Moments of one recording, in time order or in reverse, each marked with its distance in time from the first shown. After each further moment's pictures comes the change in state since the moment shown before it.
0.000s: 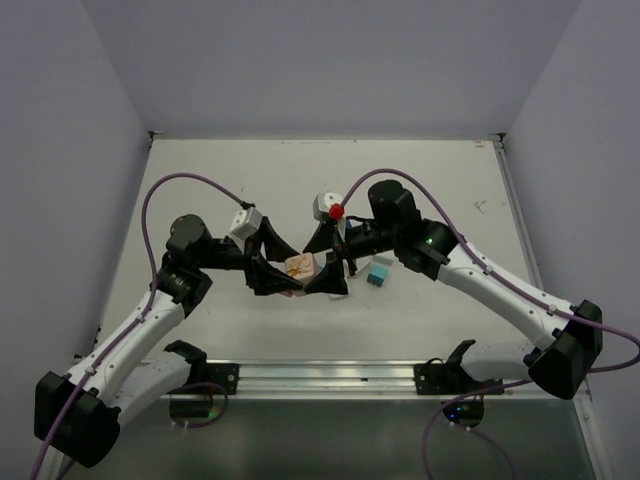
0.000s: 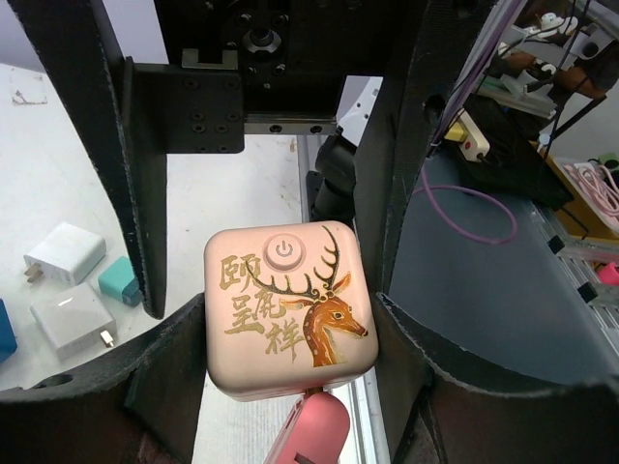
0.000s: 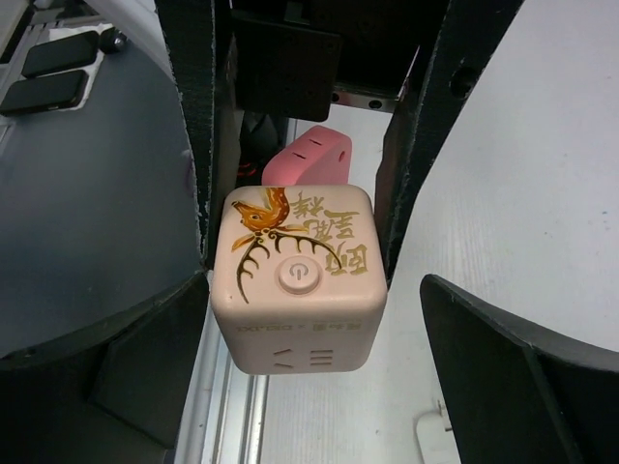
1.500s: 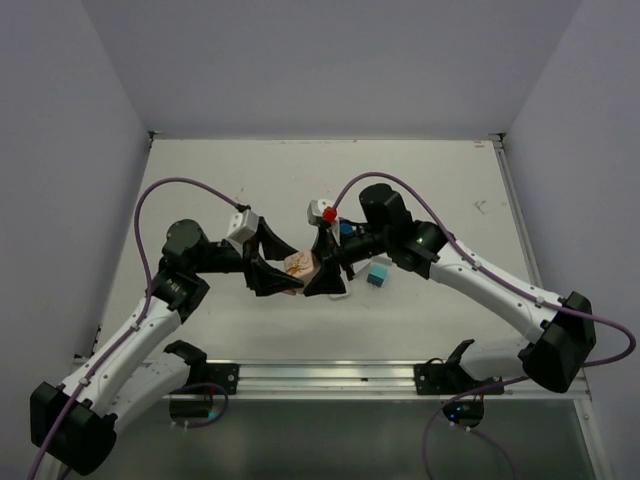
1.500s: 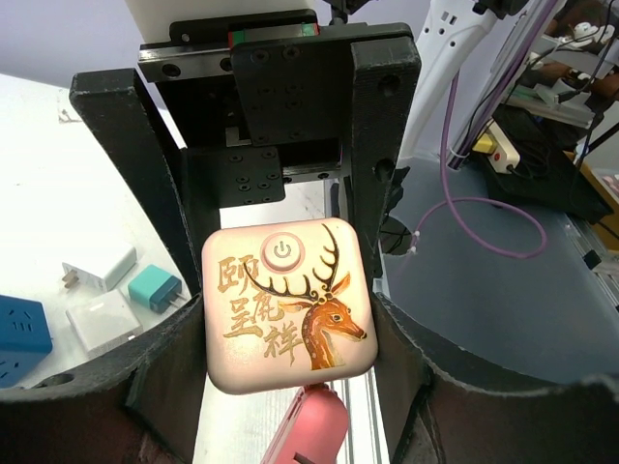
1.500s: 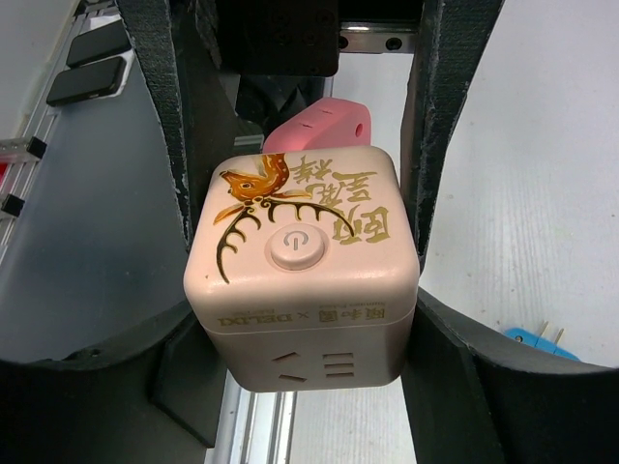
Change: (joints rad) left arm -0.013 -0.056 -0.002 -0.027 -0.089 0.032; right arm 0.001 0.047 -0.018 -0.018 -0.067 0.029
